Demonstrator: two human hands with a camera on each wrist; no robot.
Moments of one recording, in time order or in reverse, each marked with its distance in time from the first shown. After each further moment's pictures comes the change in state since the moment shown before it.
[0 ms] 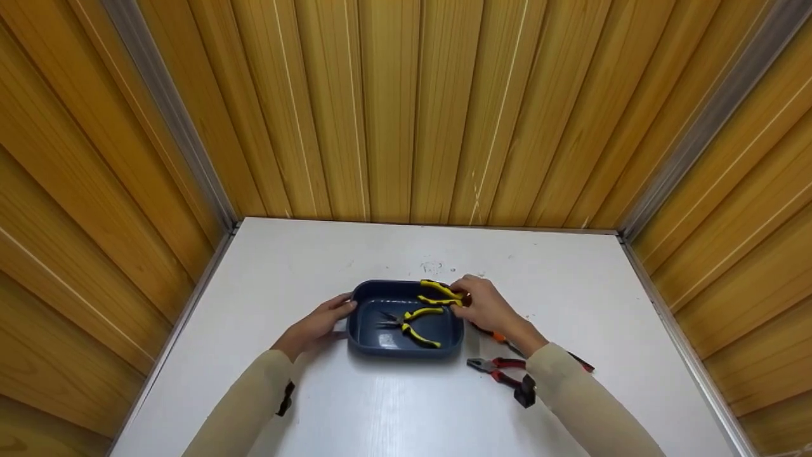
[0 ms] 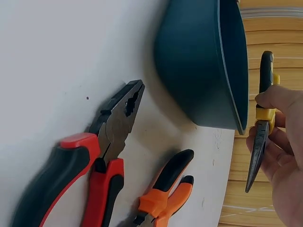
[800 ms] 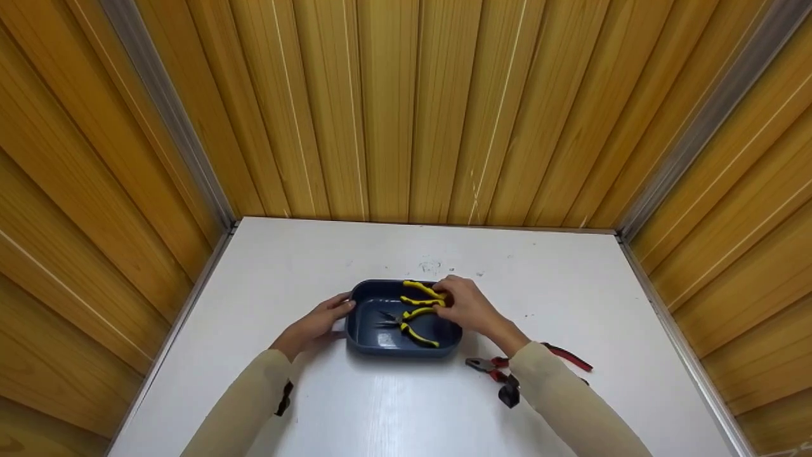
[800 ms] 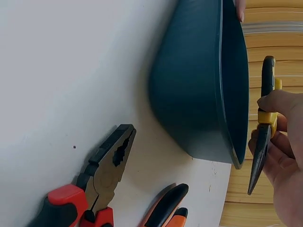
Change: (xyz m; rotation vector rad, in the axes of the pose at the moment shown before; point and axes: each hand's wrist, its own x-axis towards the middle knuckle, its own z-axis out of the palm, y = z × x) left_hand -0.001 0.000 -0.002 0.015 -0.048 0.014; right_hand 0.013 -0.026 0.017 -0.027 0.008 -0.029
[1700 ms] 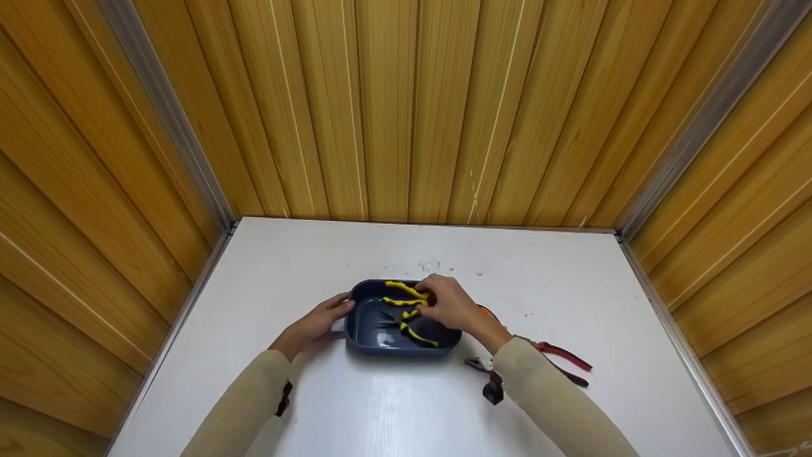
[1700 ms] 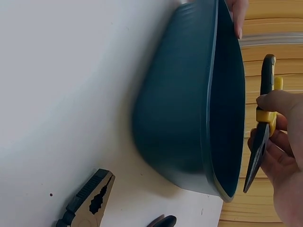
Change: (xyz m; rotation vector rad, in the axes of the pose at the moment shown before) left_hand -0.001 0.003 0.003 0.002 0.032 -0.021; right_hand 0.017 -0.017 0.015 -0.022 -0.015 -0.134
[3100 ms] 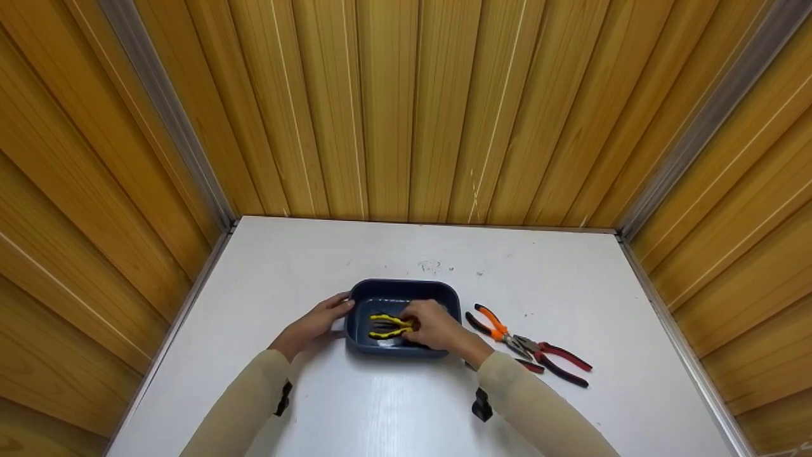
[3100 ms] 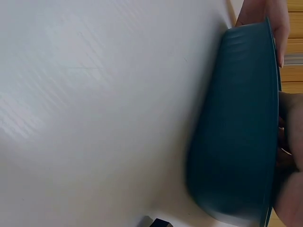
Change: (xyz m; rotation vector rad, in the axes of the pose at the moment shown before) left_hand 0.003 -0.003 -0.001 0.025 0.032 -0.003; right_hand -0.007 -0.007 0.049 -0.047 -0.158 0.017
